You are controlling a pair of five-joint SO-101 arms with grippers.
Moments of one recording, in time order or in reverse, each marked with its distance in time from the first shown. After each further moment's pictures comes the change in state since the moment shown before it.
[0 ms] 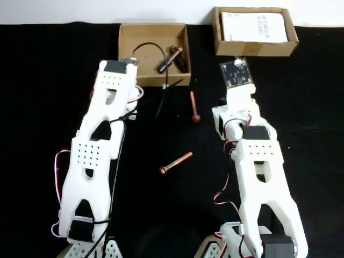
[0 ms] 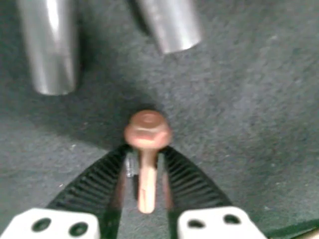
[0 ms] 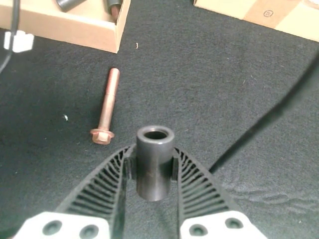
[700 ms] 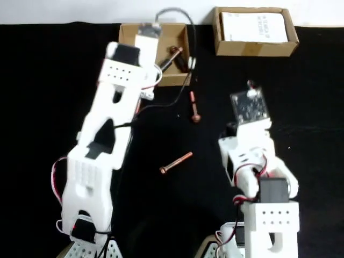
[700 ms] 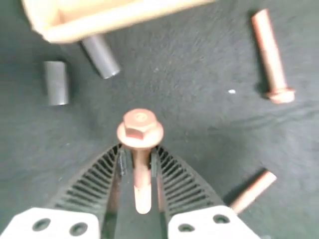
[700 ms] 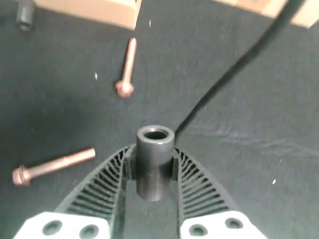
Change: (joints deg) left arm 6.8 -25.8 0.5 1.2 0.0; right arm 0.0 -39.2 10.5 27.4 0.0
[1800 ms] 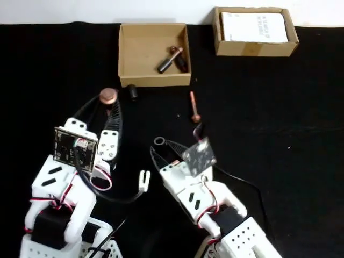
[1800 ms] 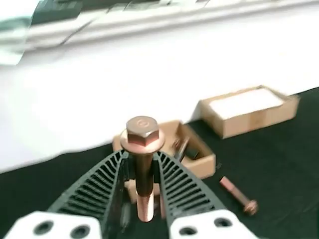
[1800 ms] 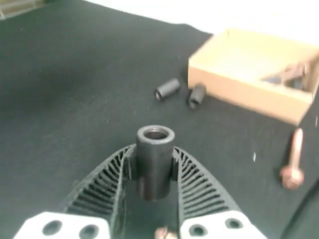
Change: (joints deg) left arm 1.8 -117.3 103.7 -56.4 -10.8; right arm -33.8 -18.1 41.8 -51.3 -14.1
